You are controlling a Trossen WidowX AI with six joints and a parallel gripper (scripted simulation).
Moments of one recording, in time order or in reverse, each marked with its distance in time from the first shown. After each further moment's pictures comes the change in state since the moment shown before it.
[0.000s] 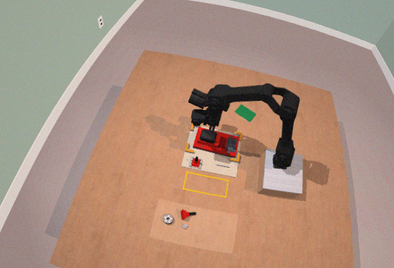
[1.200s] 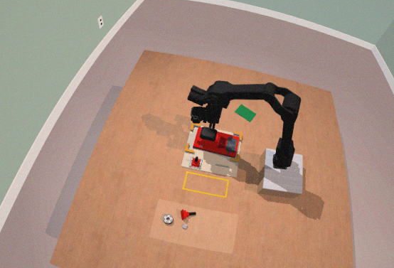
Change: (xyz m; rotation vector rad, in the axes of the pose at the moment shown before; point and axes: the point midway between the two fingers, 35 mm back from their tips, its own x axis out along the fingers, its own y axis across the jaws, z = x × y) arm -0.020 0.000 0.003 -0.019 0.009 -0.012
